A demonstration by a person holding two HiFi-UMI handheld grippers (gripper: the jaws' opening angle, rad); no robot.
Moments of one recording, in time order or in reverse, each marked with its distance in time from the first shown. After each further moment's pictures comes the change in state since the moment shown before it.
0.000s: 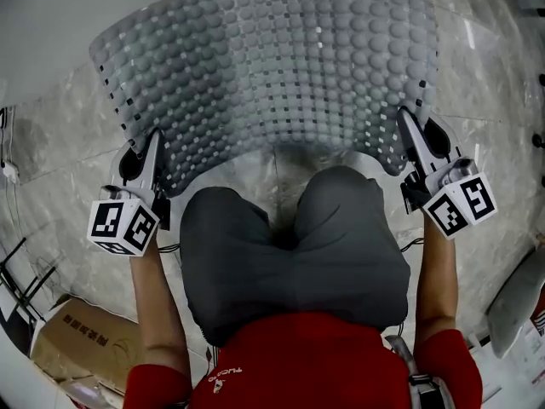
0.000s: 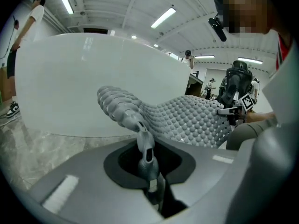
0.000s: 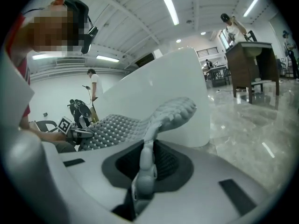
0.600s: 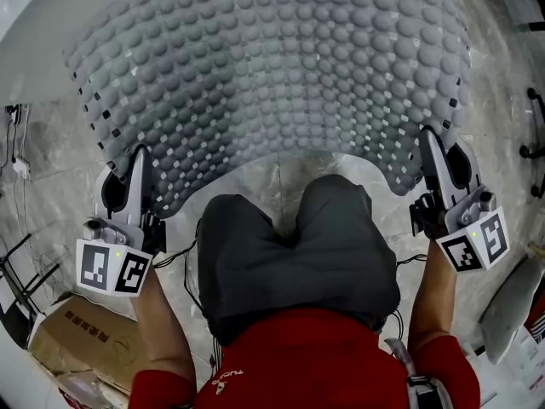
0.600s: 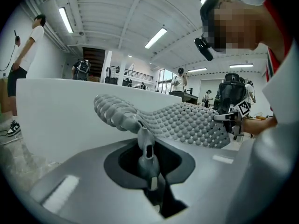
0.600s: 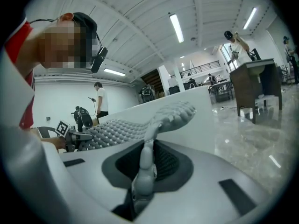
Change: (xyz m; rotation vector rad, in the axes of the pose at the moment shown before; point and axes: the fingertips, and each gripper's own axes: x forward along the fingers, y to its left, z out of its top) left arm -0.002 -0.040 0.039 0.043 -0.067 0.005; right arm -0.018 -0.021 0.008 0.054 -0.098 0.014
